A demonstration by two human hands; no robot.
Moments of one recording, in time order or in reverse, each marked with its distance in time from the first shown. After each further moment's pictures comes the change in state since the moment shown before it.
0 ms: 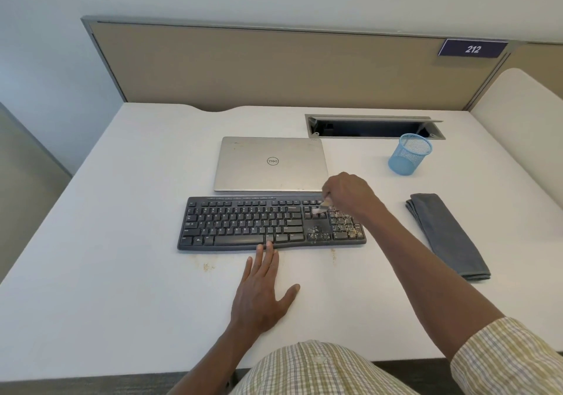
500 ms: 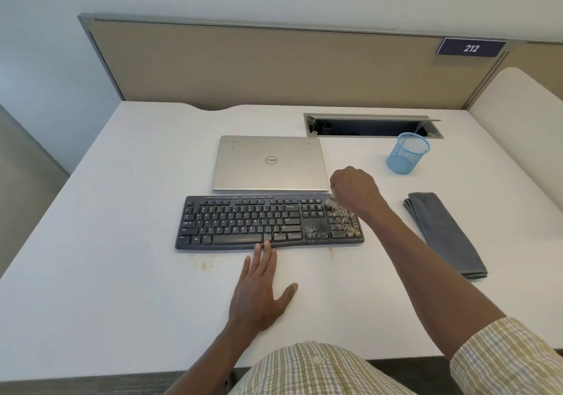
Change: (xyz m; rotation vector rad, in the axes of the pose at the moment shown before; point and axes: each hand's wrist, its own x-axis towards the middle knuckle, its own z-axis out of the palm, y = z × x) left_hand -0.001 0.000 0.001 0.000 0.007 0.003; right_hand -0.002 0.004 -0.010 -0.060 0.011 0.134
